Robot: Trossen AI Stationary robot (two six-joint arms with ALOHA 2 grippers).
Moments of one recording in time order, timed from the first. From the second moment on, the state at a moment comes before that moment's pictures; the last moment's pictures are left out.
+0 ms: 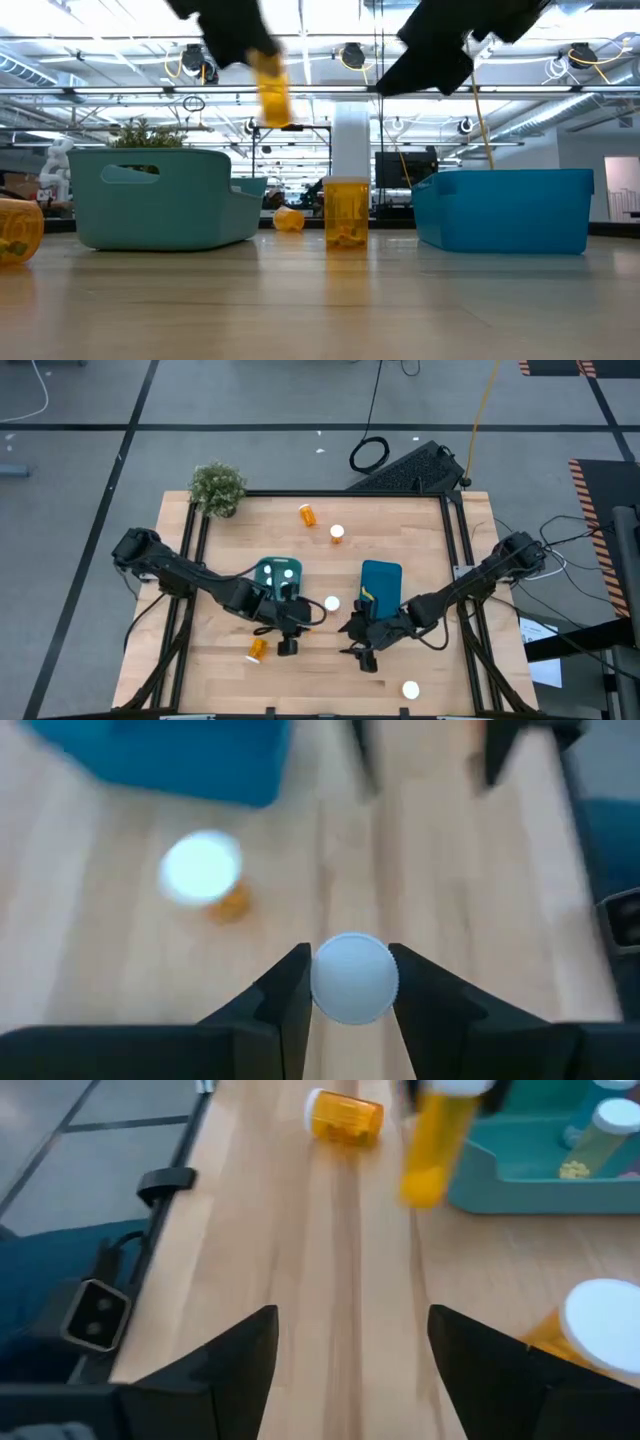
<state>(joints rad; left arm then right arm) -0.38 1.62 1.22 -0.47 -0.16 -0.34 0.49 1.62 0.97 -0.03 0.24 0.41</state>
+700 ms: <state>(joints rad) -0.44 1.48 1.14 -0.84 -0.41 -0.53 0.53 1.60 0.96 -0.05 0.26 0.37</state>
